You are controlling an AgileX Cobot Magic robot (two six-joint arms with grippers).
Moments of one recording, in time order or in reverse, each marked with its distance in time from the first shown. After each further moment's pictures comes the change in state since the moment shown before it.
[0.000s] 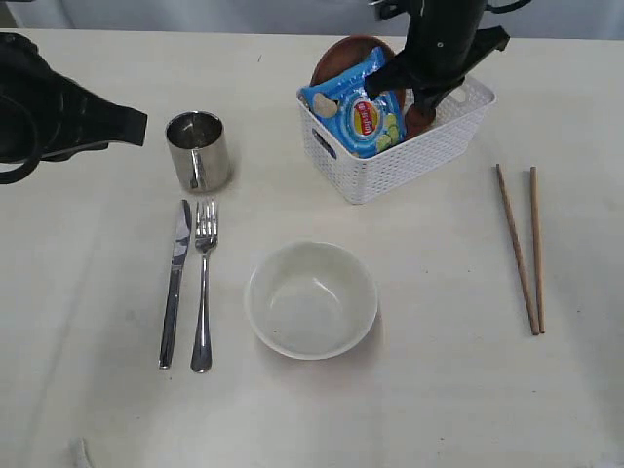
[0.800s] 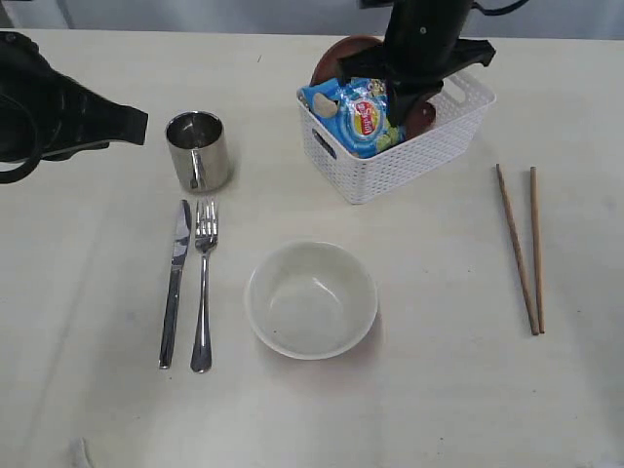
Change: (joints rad) left arm 0.000 0.000 0.000 0.002 -0.004 0.000; right arm 0.033 -0.074 0.000 0.202 0.139 0.058
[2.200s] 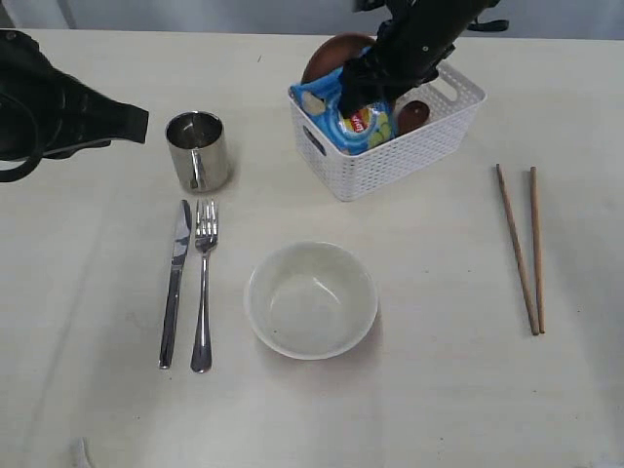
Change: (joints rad) left arm 0.000 0.000 0.000 0.000 -0.006 0.000; right arm -0.096 0.129 0.000 0.330 -0.305 -0.613
